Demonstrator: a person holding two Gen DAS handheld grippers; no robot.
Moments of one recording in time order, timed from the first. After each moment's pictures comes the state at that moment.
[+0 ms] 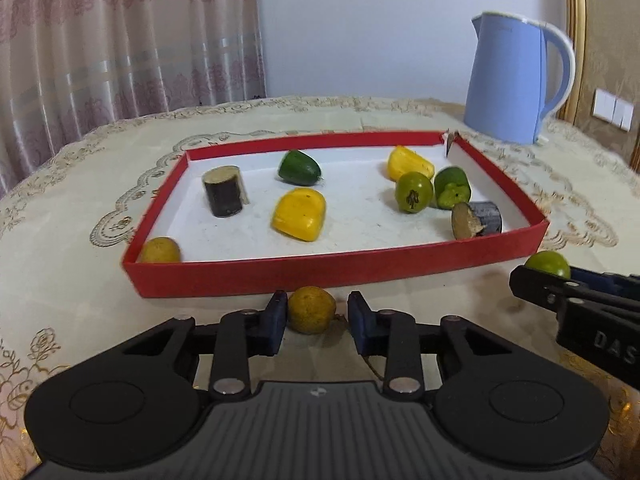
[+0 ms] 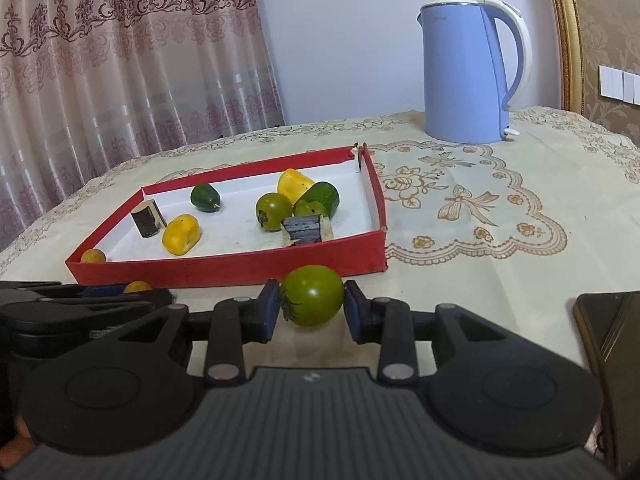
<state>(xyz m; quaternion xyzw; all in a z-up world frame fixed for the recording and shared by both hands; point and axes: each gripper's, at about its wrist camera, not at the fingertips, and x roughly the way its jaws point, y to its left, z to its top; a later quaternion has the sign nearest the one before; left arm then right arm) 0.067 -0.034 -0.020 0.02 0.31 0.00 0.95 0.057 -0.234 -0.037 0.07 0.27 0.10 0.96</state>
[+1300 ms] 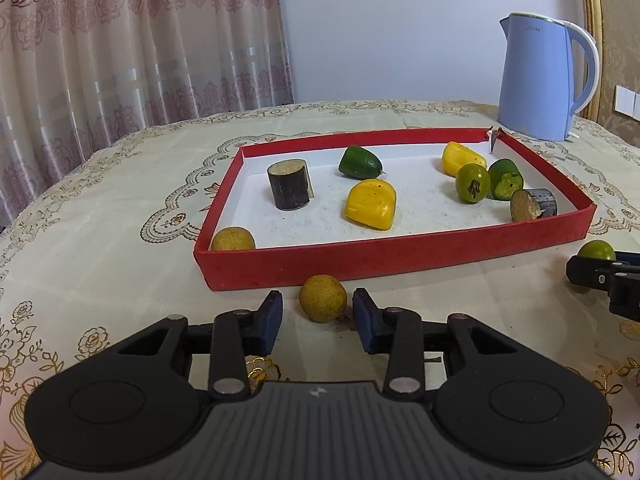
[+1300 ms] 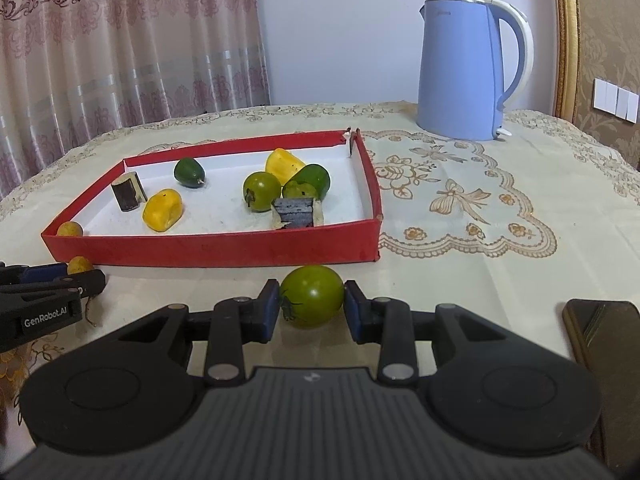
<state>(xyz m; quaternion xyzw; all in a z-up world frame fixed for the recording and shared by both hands) 0.061 -0.001 -0.029 0.04 0.30 0.03 0.95 0.064 -0.221 -0.040 0.03 0.29 0.07 0.95</state>
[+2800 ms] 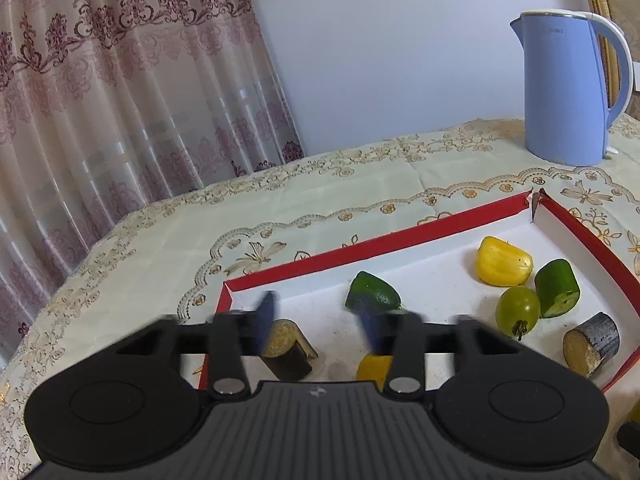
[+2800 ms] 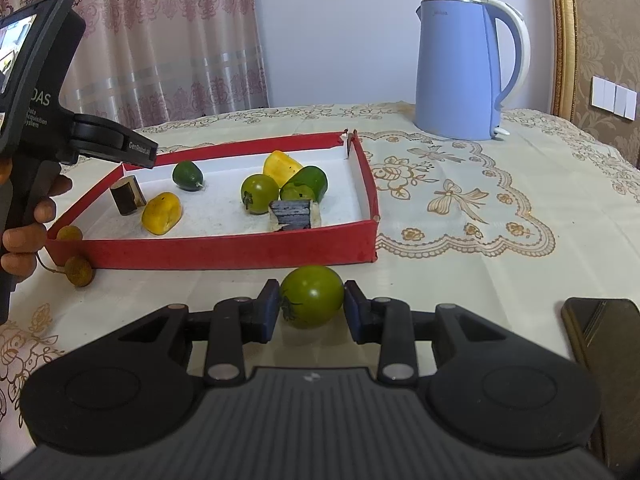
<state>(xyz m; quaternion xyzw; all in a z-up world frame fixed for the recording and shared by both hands) 0.172 -0.035 0.021 0.14 0.27 0.06 0.95 0.063 -0.222 -0.040 0.03 0.29 0.07 0.95</state>
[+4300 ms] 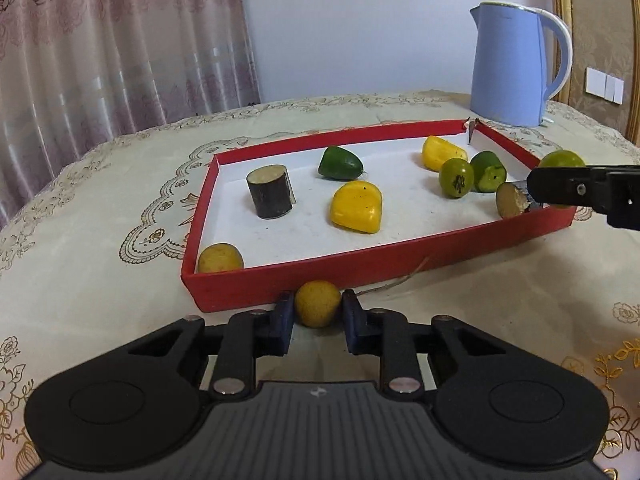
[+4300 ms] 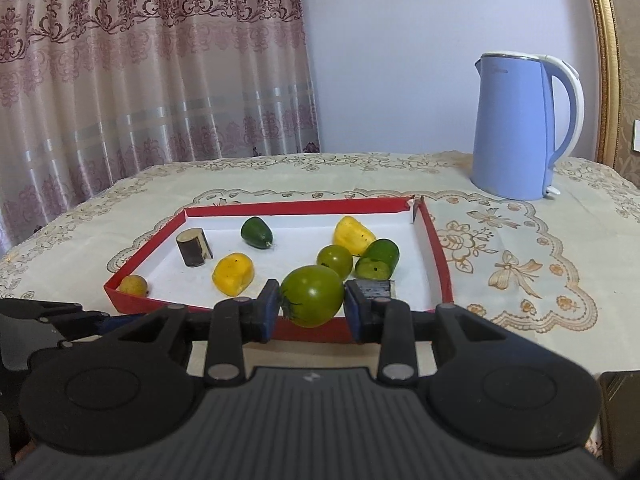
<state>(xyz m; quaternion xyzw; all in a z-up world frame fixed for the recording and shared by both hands) 0.069 0.011 -0.025 0.06 0.30 -0.03 0.95 0.068 -0.194 0.002 0.03 0.24 0.14 0.96</state>
